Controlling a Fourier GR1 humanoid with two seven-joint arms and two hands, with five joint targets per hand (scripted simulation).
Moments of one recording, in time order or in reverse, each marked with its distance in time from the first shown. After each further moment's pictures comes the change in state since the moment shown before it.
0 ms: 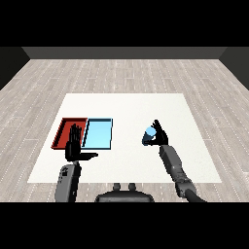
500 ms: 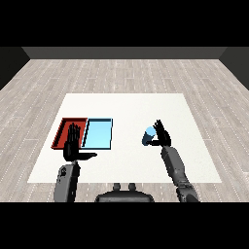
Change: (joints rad) left arm 0.000 0.010 0.011 -0.013 0.022 -0.010 0.013; right arm 0.087 0.000 0.011 -0.179 -0.019 -0.022 0.093
